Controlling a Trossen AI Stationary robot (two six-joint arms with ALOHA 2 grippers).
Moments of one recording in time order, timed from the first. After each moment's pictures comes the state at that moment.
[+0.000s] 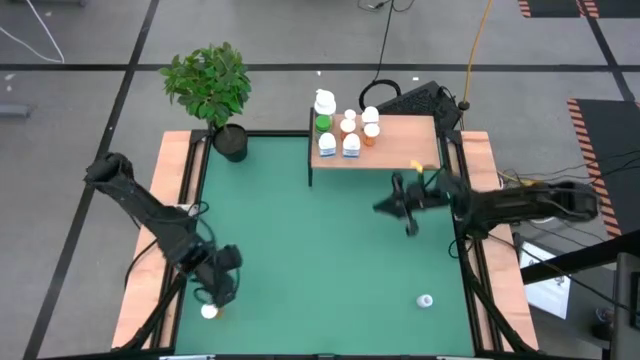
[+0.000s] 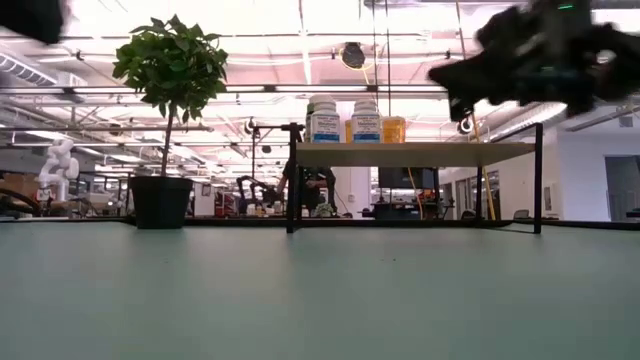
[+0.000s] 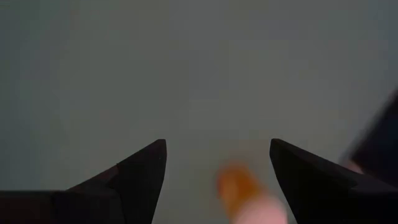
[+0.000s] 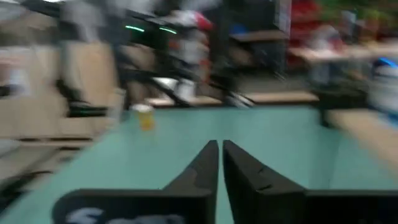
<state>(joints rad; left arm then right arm) -0.71 1.28 0.88 -0.90 0.02 -1.20 -0.31 1.00 0.18 0.84 -0.47 0.10</state>
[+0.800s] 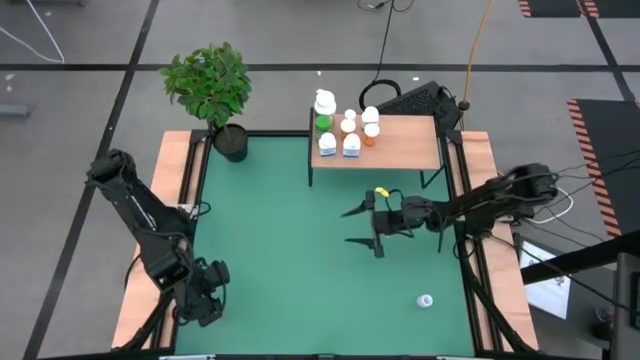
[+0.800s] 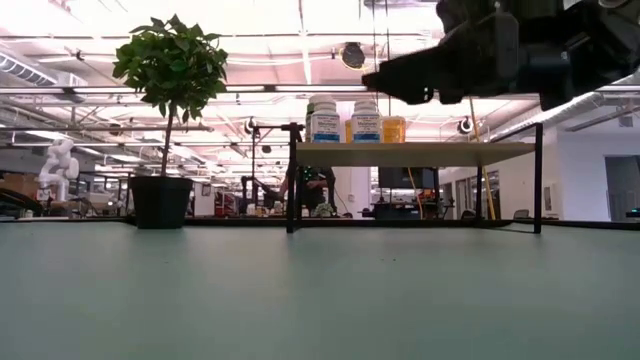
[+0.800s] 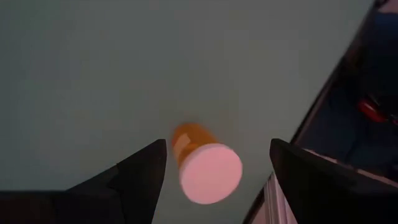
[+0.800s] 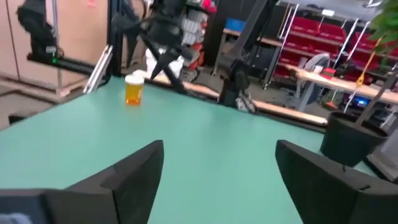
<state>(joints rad) -0.95 1.28 0.88 -0.80 -0.01 -1.45 0.08 1.46 0.39 1.01 -0.06 -0.21</state>
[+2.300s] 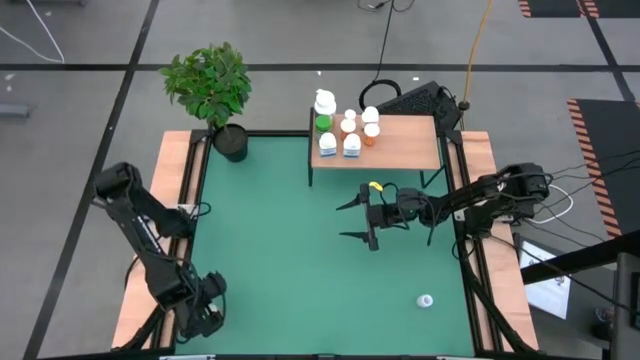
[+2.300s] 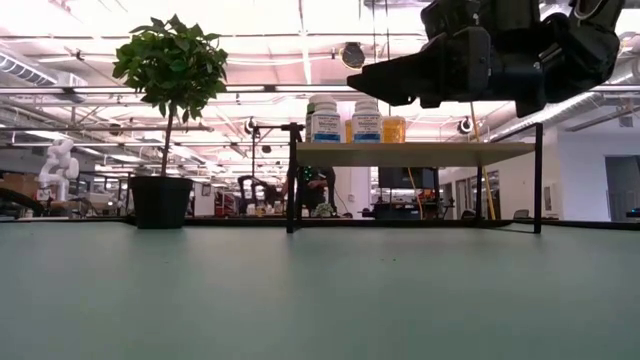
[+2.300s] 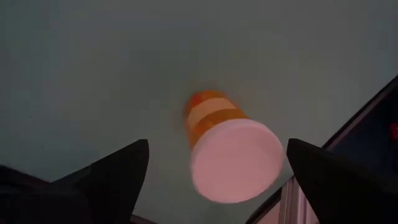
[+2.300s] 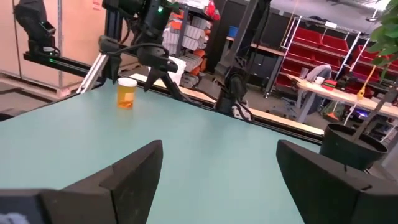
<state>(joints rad) -1.04 1.45 0.88 -0.77 0.06 -1.70 -0.01 1.53 0.44 1.07 -0.16 -0.25</state>
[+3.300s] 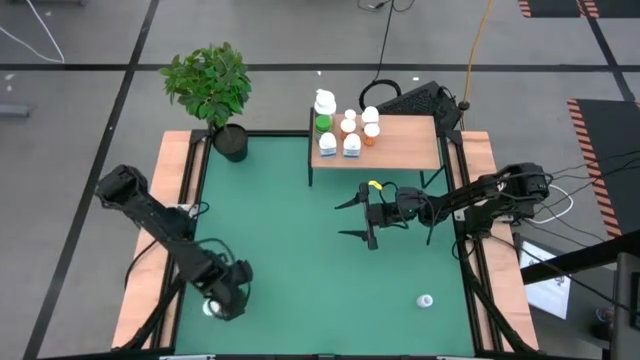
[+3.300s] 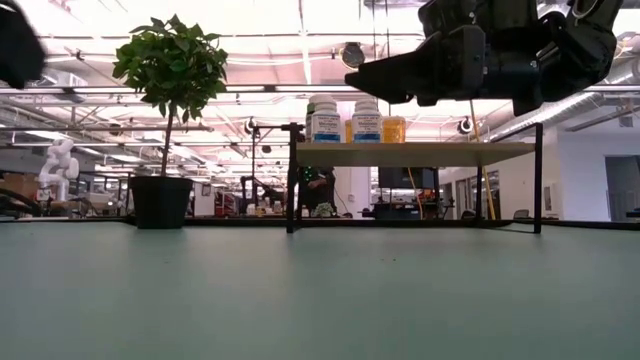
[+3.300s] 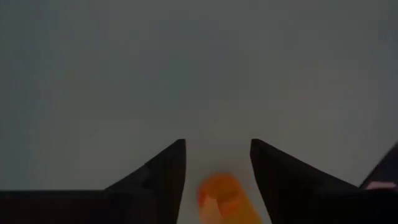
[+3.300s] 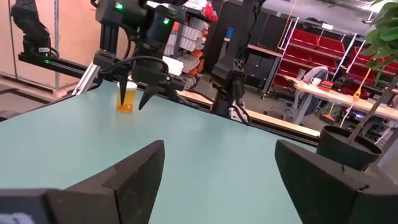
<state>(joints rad) -0.77 1.50 0.88 -0.76 0.08 -1.22 -0.01 1.53 0.45 1.06 -0.16 -0.26</state>
